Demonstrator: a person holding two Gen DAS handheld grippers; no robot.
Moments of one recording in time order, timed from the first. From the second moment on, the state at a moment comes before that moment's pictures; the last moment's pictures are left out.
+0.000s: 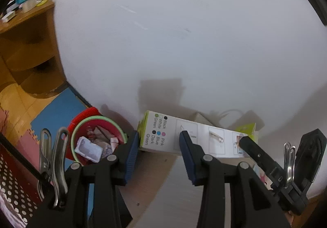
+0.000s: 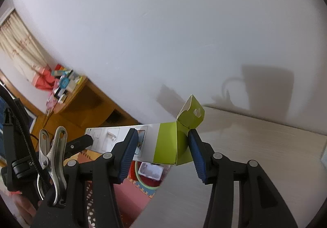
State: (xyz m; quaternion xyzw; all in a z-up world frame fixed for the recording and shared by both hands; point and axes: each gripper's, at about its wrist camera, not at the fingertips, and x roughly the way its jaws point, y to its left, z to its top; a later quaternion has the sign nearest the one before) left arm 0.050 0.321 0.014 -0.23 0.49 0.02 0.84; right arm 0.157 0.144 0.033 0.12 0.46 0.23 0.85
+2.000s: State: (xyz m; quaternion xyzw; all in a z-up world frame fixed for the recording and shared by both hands) left arm 0.059 0.509 -0.419 -0.34 0.63 0.12 0.68; right arm 0.217 0.390 -0.381 -0.17 0.77 0.20 0.59
